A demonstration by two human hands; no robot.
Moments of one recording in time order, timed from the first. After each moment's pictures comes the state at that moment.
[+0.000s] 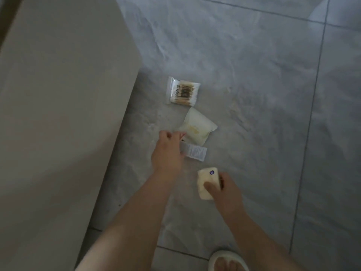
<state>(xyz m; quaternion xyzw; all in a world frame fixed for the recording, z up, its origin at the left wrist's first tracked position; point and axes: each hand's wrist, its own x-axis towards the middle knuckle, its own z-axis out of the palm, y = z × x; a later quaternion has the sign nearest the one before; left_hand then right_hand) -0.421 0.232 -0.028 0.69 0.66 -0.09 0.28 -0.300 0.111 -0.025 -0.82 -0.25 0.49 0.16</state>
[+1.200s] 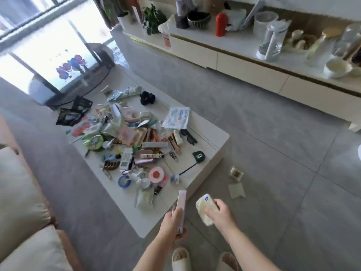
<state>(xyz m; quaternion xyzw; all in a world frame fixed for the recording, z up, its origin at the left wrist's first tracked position) -0.568 0.059 0.559 0.04 0.77 0.23 0.59 -0.415 0.110 0.543 -0.66 -0.42 0.61 0.12</state>
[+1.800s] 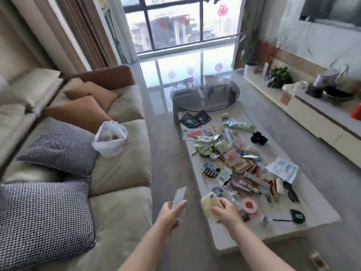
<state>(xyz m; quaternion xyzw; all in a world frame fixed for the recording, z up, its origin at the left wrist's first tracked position) -0.851 -0.183 0.714 -0.02 0.75 0.51 0.42 -0.732 -0.032 0.700 -0.46 -0.60 0.65 0.03</state>
